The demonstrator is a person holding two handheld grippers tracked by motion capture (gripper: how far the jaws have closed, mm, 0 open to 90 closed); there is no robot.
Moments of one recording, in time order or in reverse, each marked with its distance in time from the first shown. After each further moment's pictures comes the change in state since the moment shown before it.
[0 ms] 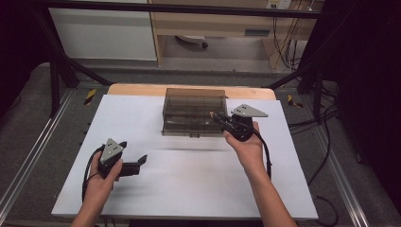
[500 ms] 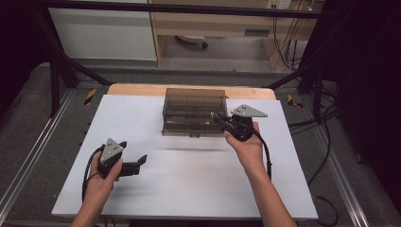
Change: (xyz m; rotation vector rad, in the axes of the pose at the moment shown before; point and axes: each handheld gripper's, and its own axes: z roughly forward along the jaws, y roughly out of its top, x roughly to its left) left arm 0.000 0.000 0.000 0.001 0.001 0.001; right arm -0.003 -0.003 0.003 0.014 -0.011 -0.001
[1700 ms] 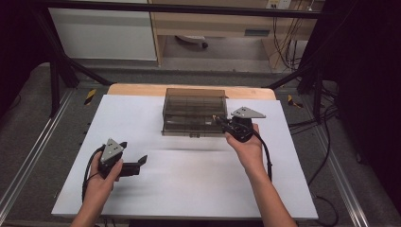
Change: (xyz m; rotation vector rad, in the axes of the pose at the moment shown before) left arm 0.000 -0.001 0.001 0.010 -0.004 0.001; right arm -0.011 -0.015 0.010 0.047 -0.024 0.013
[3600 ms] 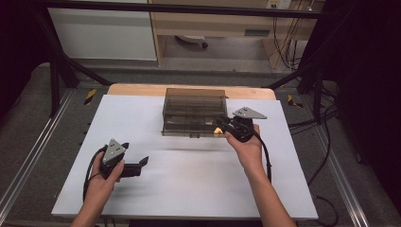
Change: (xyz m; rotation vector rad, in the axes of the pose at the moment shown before) left arm -0.003 -0.001 0.002 0.013 -0.016 0.015; right arm -0.004 -0.003 0.002 -0.023 -0.036 0.038
